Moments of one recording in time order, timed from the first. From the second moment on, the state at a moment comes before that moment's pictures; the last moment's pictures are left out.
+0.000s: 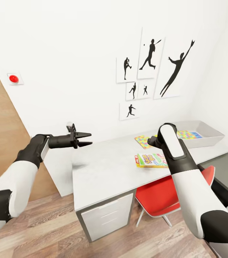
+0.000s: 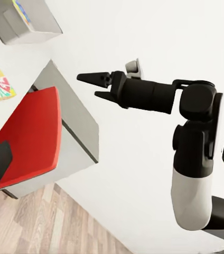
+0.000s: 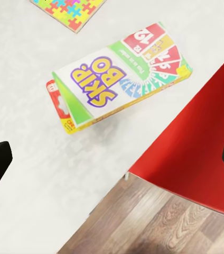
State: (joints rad) left arm -1.17 0.14 0.13 -0.60 -0.06 1.04 -1.56; right arm -1.06 0.03 0.14 -1.18 -1.14 0.96 -1.32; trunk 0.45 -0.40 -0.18
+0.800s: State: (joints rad) left arm -1.18 0.14 0.13 -0.59 -0.06 1.04 -1.56; right arm -1.06 0.03 0.14 -1.17 -1.14 0.96 -1.32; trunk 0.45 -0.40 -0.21
